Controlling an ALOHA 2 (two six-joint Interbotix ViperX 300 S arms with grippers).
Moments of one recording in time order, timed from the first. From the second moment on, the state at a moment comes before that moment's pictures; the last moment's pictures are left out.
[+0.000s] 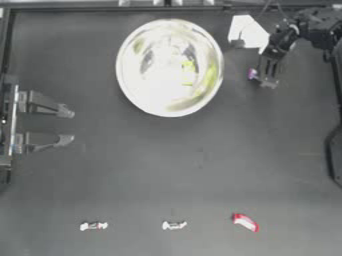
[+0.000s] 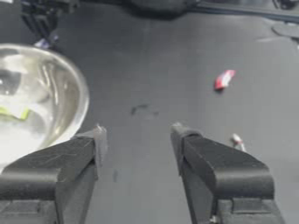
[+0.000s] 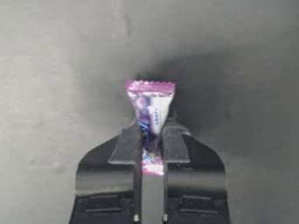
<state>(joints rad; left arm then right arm) 0.20 -0.94 1.09 -0.62 0.14 0.60 -0.78 0.09 0.65 0.11 0.74 -0.57</state>
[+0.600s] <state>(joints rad) 0.20 -0.94 1.09 -0.62 0.14 0.60 -0.74 -0.27 0.64 0.18 0.66 -0.55</state>
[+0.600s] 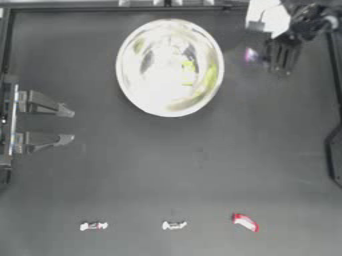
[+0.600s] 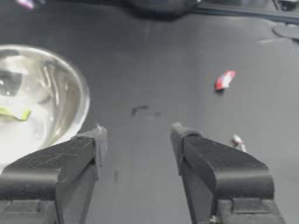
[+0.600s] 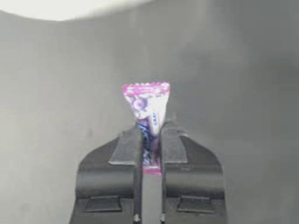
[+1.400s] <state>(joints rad) 0.20 -0.94 1.10 -0.62 0.11 0.60 -0.58 -0.04 0.43 0.26 0.44 -0.55</state>
